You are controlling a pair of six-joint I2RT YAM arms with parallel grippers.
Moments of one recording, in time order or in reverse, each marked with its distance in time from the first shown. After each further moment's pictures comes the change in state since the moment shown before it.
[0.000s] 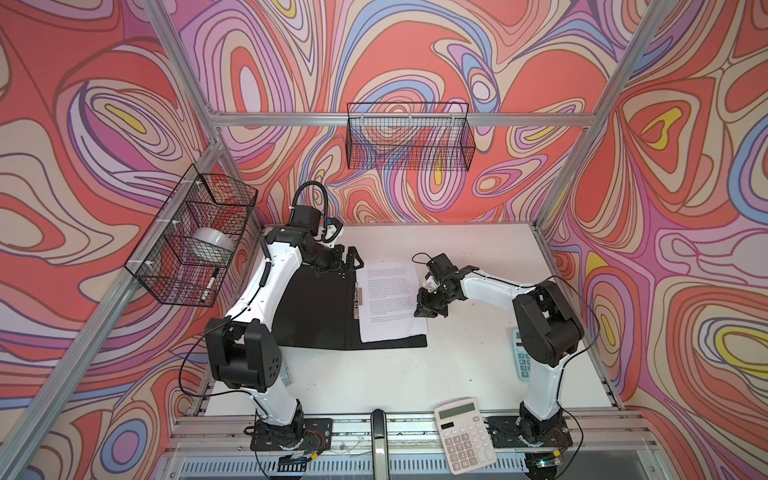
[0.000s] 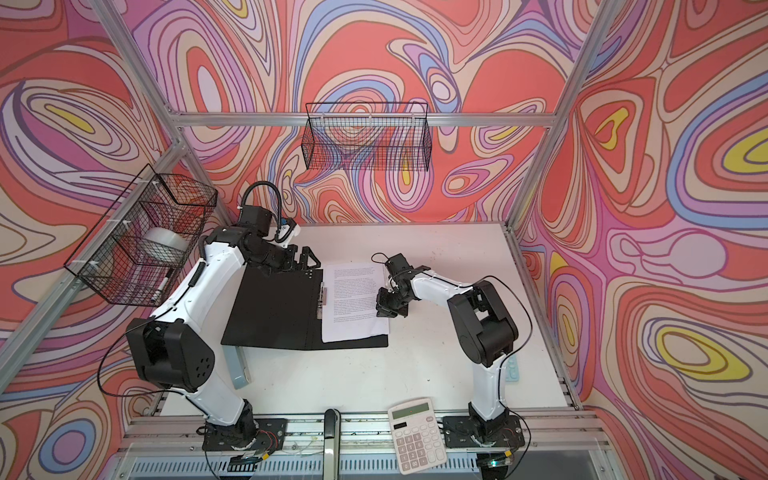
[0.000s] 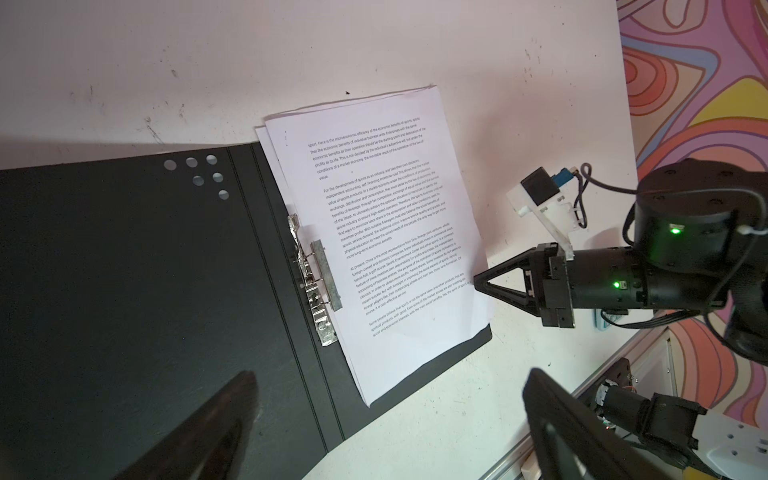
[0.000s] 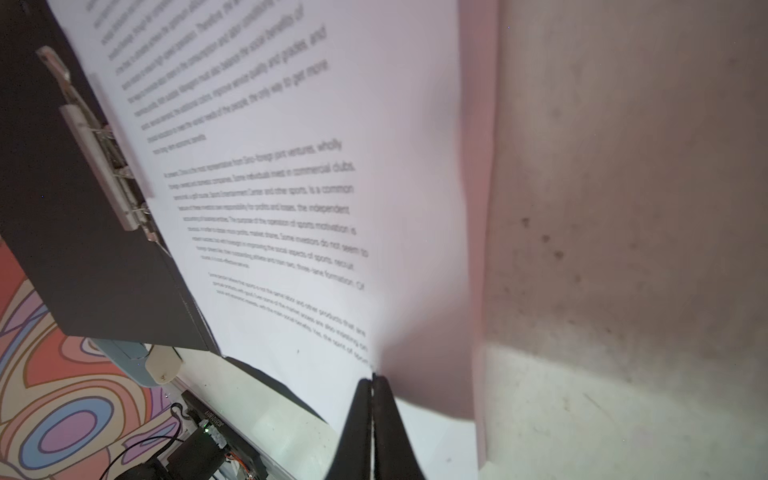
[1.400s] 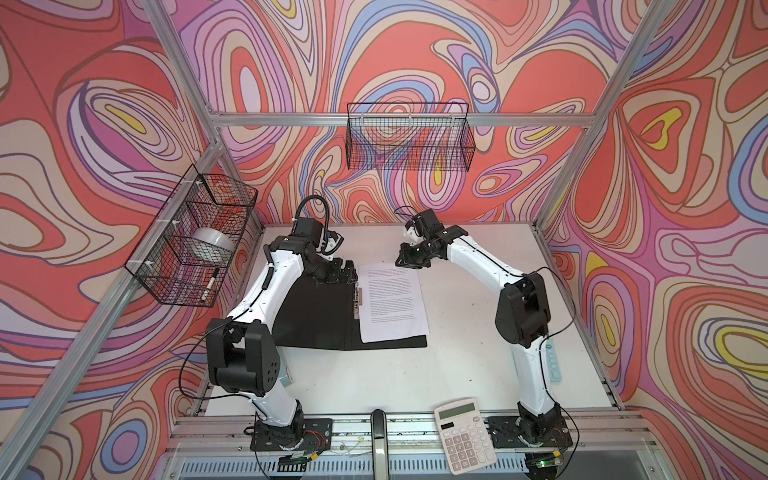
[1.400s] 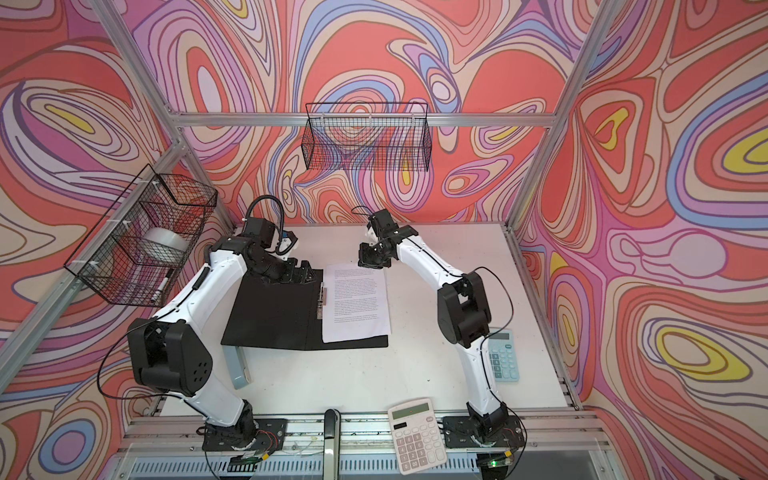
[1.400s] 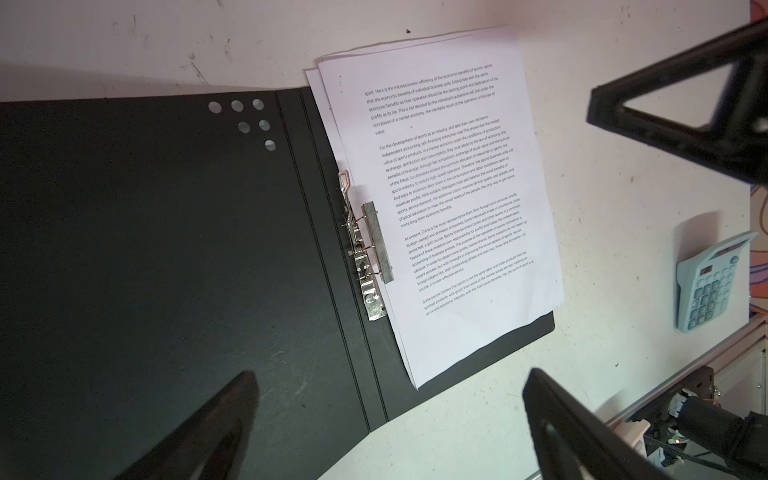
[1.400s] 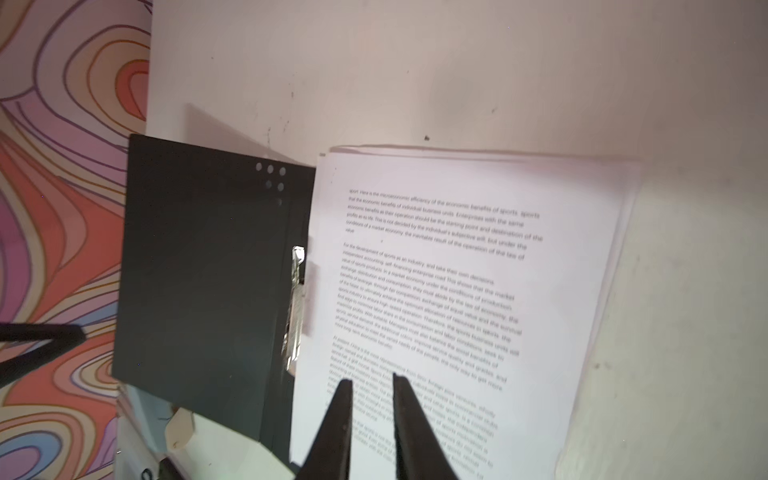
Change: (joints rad) left arm -0.001 -0.027 -0.152 0.040 -0.117 0.039; right arm -0.002 0.294 0.757 -0.196 0.124 -0.254
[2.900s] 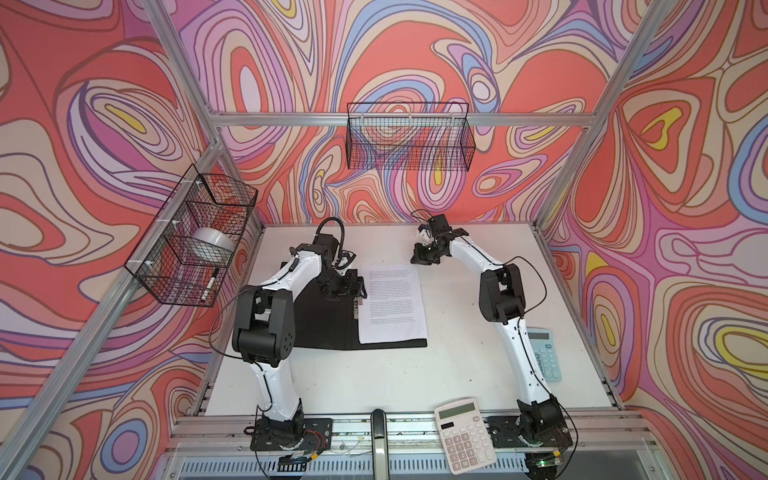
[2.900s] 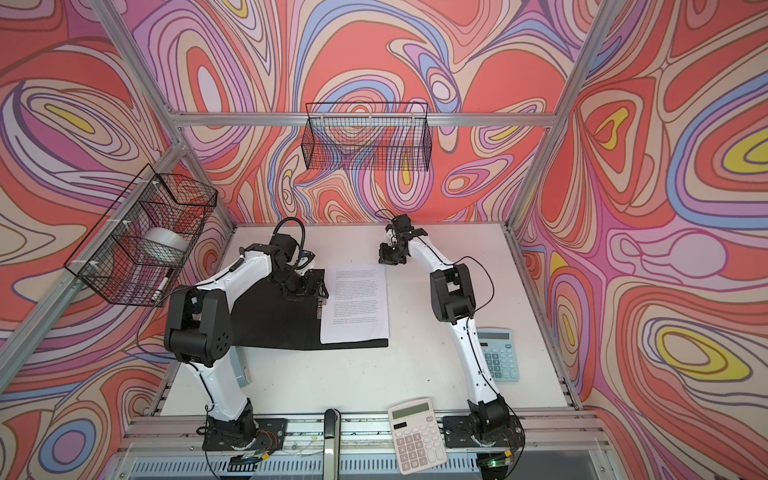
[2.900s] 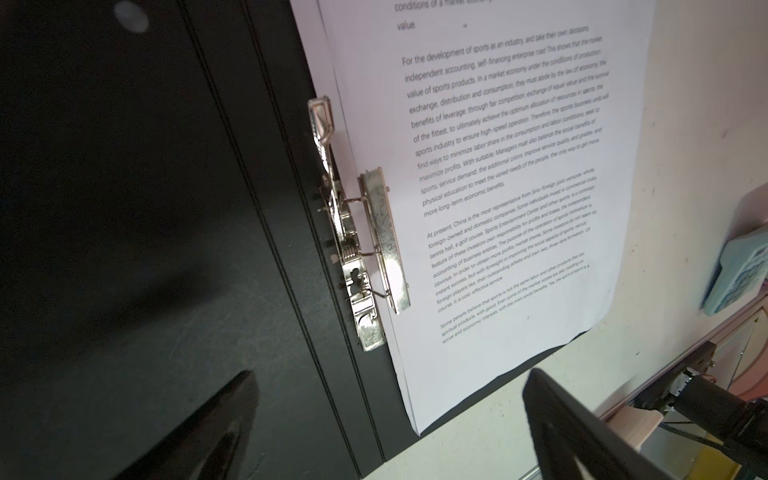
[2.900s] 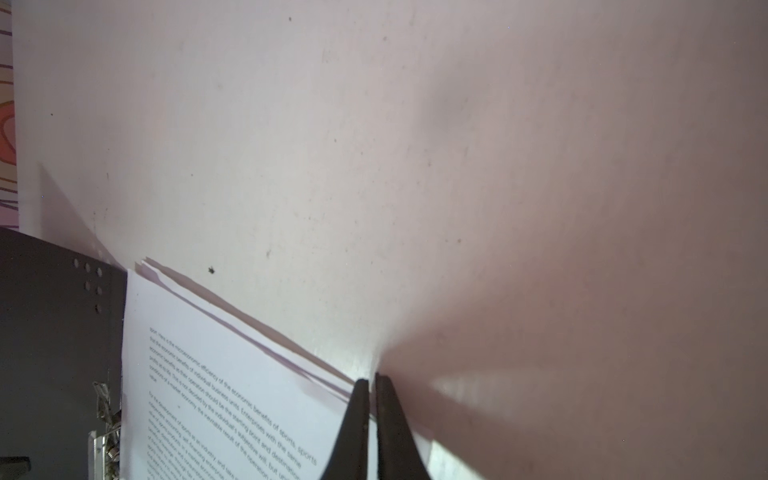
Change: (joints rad) left arm -0.037 0.230 -0.041 0.048 0.050 -0.013; right arm -0.183 0.379 0.275 0.024 -0.089 -0.146
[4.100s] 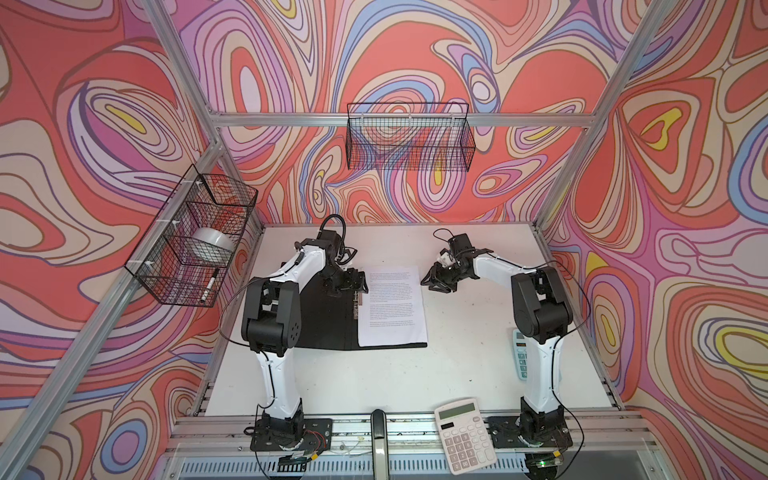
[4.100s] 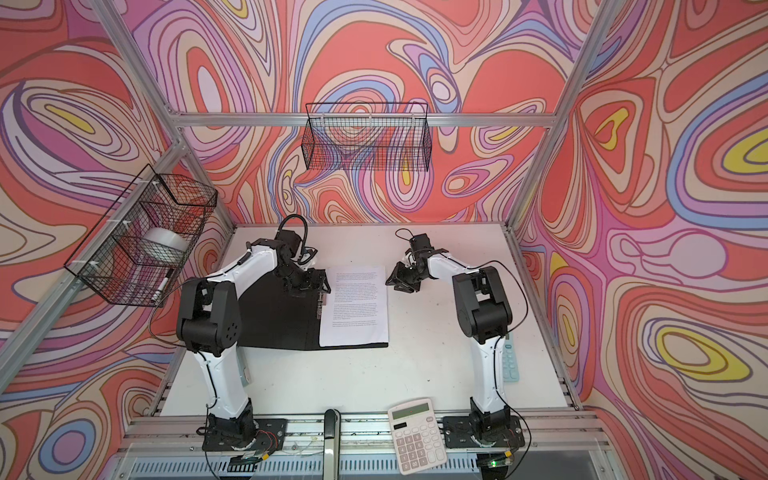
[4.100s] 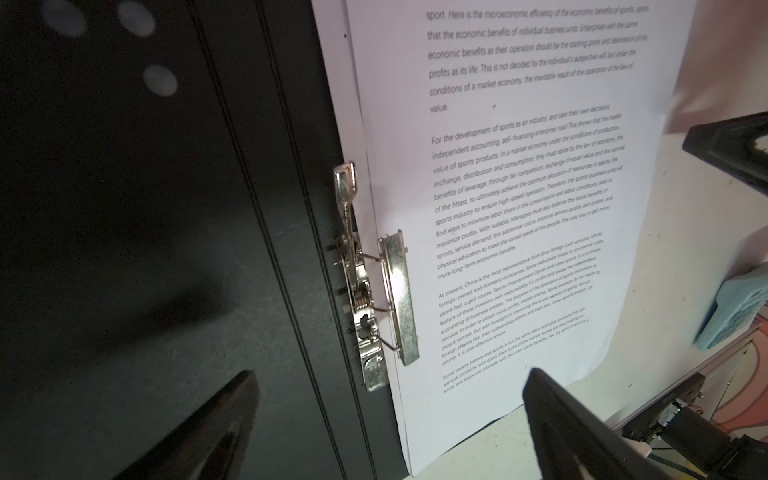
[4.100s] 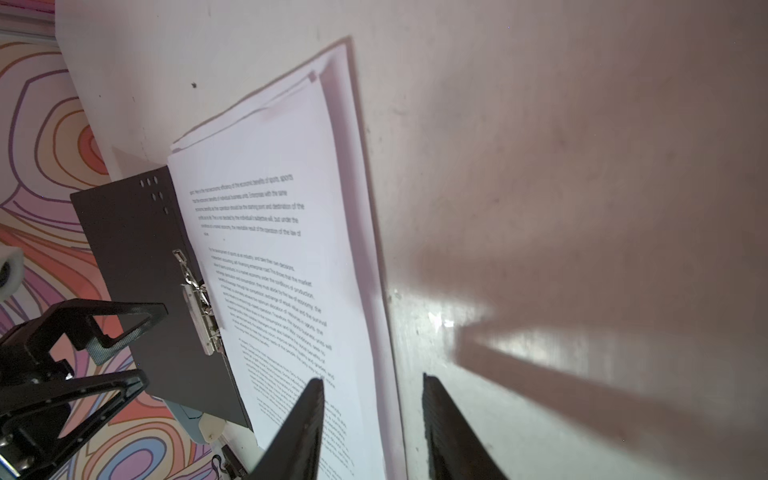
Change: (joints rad) left arm -0.005 0.113 0.113 -0.019 -0.015 -0.057; right arm -0.040 -0.489 -0.819 0.255 -0.156 0.312
